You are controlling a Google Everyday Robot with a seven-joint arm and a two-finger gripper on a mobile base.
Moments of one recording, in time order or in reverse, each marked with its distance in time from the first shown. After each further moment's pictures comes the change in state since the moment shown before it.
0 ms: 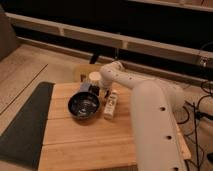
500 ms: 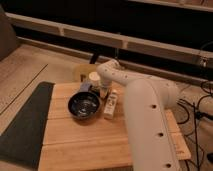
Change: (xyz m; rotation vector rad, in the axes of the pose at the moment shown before) arm 0.012 0.002 -0.005 -0.036 0.116 0.034
